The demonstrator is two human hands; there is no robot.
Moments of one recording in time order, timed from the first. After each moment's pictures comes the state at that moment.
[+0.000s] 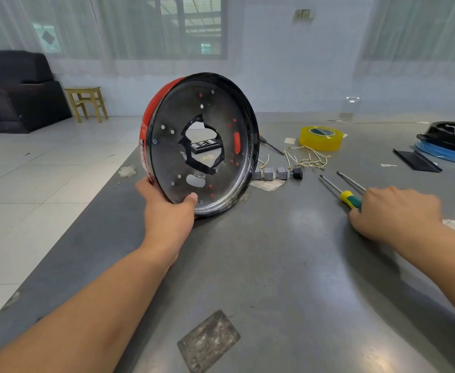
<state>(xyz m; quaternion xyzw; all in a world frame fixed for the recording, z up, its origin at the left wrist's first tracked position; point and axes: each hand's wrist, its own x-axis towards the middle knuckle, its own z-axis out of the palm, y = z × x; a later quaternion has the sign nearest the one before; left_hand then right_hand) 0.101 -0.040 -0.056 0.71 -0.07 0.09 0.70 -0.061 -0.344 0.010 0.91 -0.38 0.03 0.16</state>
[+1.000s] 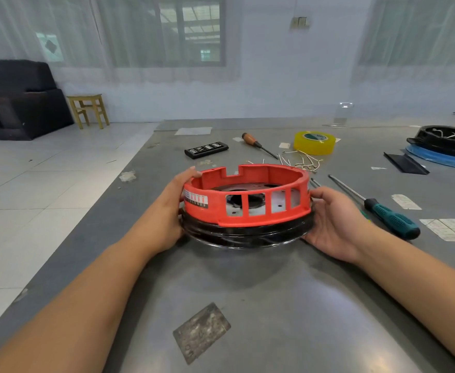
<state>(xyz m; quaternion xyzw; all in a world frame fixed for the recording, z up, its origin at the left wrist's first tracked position) 0.102 -0.010 -0.037 0.81 -0.41 0.06 0.41 -0.043 -0.302 -0.016 0.47 -0.13 0.02 -0.87</state>
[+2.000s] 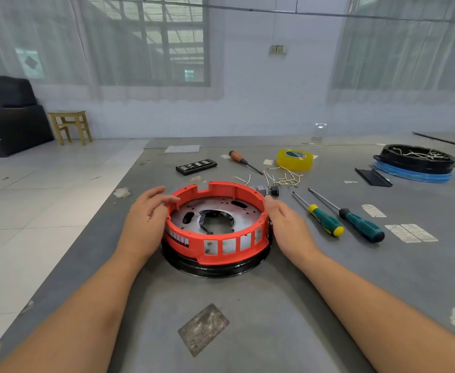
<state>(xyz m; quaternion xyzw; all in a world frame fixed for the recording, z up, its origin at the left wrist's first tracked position) 0.098 0.007 -0.025 0.79 -0.27 0.14 0.53 -0.029 -0.254 -0.034 0.82 -0.19 0.26 -0.47</state>
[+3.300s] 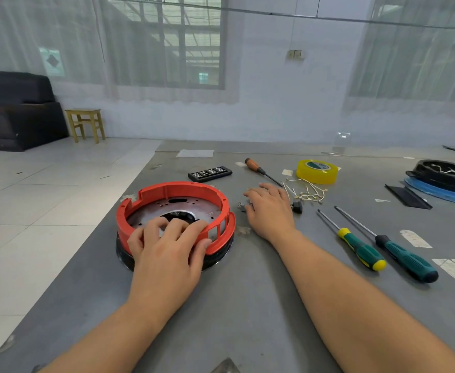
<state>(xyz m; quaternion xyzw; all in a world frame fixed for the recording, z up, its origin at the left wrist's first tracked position) 0.073 -0.010 -0.049 0.87 -0.26 0.36 0.20 0.125 -0.275 -0.037 0.96 -0.09 0.27 0.01</state>
